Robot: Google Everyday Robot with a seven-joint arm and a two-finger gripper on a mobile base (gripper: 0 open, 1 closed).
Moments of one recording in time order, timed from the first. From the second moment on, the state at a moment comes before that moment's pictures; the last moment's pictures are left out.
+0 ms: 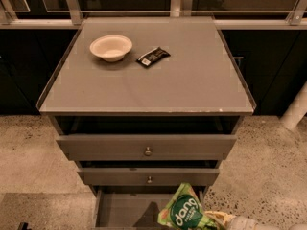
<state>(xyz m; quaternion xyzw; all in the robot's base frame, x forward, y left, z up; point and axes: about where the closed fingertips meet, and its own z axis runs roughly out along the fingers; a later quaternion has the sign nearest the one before) 0.319 -0.174 0.526 -0.48 0.74 0.21 0.41</state>
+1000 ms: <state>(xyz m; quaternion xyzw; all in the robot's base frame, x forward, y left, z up) 0.315 -0.179 0.620 -0.57 0.69 0.12 0.43</state>
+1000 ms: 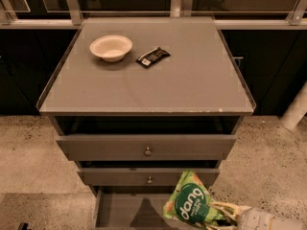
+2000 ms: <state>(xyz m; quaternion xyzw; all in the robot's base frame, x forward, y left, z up) 0.318 -0.184 0.770 -0.61 0.59 -0.02 0.53</state>
